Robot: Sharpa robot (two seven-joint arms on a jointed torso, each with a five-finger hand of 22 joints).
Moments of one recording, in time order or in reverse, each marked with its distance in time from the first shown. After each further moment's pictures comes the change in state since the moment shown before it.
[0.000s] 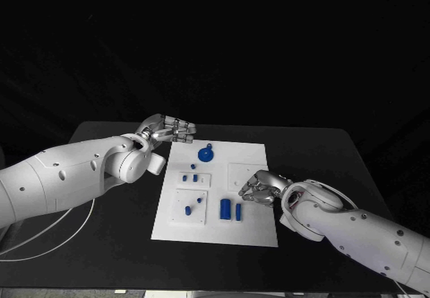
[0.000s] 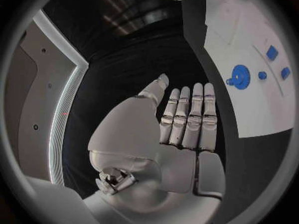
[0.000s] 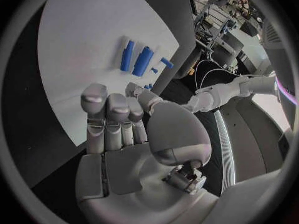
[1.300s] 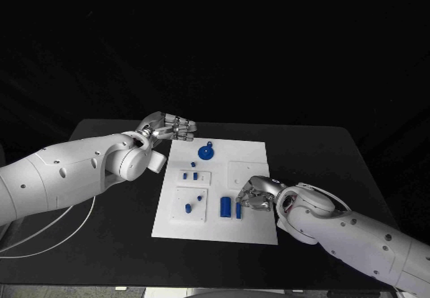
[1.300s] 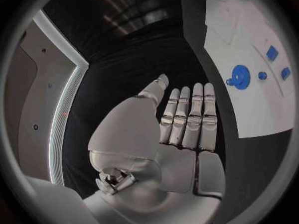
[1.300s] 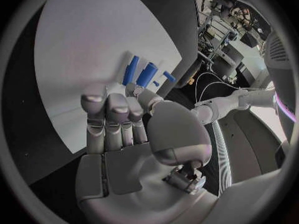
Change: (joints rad) left arm 0.000 0.002 -0.001 -0.002 0.000 0.000 0.000; left_hand 0.000 0.000 -0.001 0.007 0.000 0.000 0.000 0.000 0.000 0.000 0.000 0.000 0.000 0.000 0.000 0.000 0.000 0.000 0.000 0.000 0.000 -0.001; right arm -0.022 0.035 -0.009 -0.032 -0.093 0.034 0.010; right_hand -0.003 -0.003 0.015 -0.001 0.014 0.014 -0.004 -0.002 -0.001 0.000 0.000 0.000 -0.002 0.000 0.000 0.000 -0.002 -0.004 0.000 0.000 -0.004 0.000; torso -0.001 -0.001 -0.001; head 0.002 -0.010
